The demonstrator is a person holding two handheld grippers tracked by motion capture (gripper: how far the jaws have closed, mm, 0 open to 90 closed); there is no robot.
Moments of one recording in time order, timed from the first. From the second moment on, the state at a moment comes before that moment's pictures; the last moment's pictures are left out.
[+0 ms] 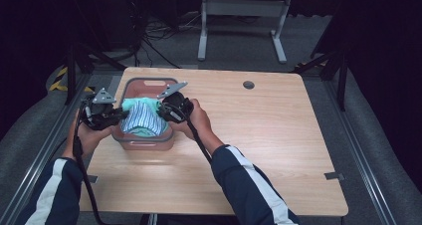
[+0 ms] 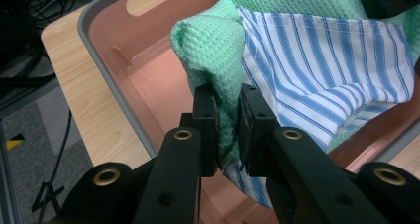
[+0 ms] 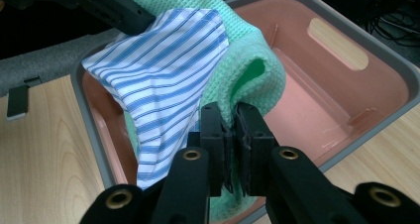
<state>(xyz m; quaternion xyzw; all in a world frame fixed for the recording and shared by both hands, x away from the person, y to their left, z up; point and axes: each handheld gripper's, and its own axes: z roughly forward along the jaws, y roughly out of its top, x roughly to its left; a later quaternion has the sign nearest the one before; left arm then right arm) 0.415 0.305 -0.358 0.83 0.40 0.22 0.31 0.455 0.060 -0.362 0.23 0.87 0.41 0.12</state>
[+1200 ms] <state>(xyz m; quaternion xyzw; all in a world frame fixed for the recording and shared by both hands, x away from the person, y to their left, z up) 0.397 0.278 -0.360 0.84 0.38 0.24 0.31 0.447 0.036 -0.376 0.23 0.88 0.39 0.13</state>
